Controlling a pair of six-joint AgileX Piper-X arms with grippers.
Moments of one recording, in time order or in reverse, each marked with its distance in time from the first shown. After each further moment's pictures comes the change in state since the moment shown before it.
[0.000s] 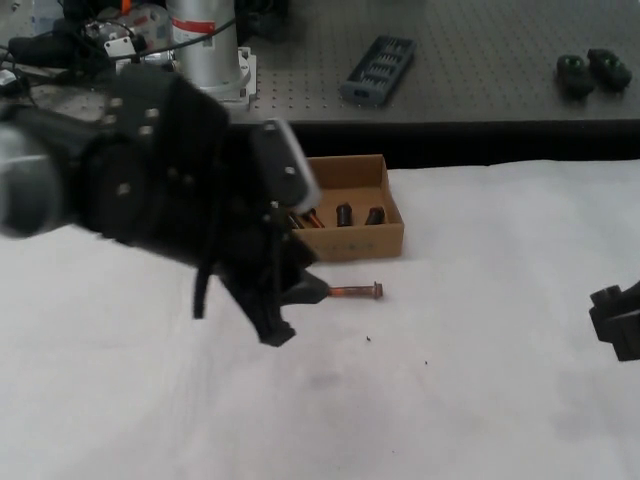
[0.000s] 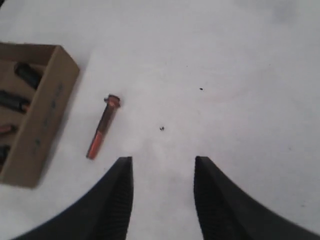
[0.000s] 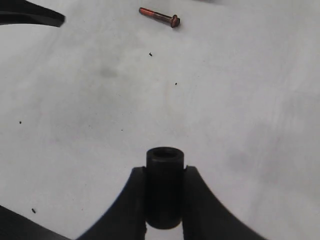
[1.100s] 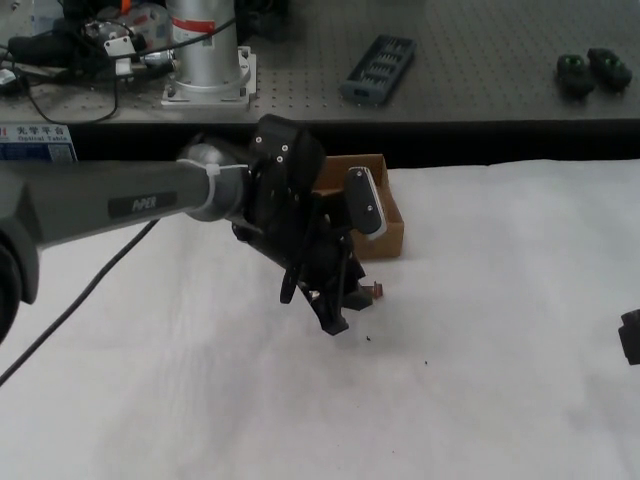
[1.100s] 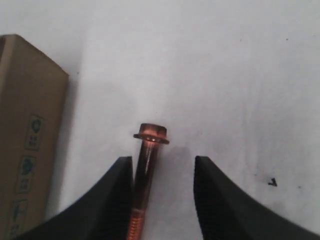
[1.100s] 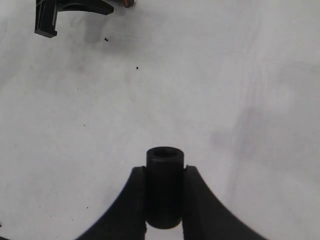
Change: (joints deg) left arm -1.5 31.8 -27.3 3.5 -1.3 9.4; right arm -7.7 0.0 5.0 -2.5 -0.1 0.0
